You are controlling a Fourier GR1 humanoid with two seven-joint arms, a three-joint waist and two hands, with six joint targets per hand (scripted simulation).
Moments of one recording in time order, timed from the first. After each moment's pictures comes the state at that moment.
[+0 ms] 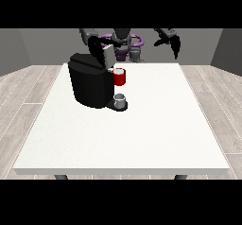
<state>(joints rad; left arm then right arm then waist) -0.23 0.09 0.15 -1.41 -0.11 -0.25 -0.09 -0.77 -0.18 -0.11 -0.99 0.02 0.01 0.13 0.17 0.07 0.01</state>
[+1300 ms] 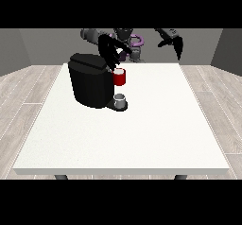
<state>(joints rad) -0.36 0.07 0.08 -1.41 -0.11 -0.30 -0.12 -0.88 -0.35 -0.11 -1.14 0.19 -0.06 0.45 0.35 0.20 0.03</state>
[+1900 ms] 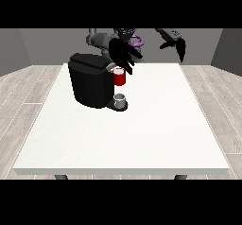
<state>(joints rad) -0.46 0.06 0.04 -1.40 -0.10 -0.34 -0.13 -0.92 -0.47 -0.18 -1.22 0.24 -0.02 0.57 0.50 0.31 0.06</state>
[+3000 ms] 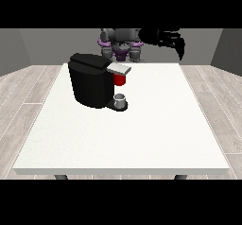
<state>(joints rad) -0.42 0.05 0.04 -1.43 -0.09 -0.32 -0.08 -1.02 -0.15 -0.04 -1.19 0.16 -0.04 0.12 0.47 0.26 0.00</state>
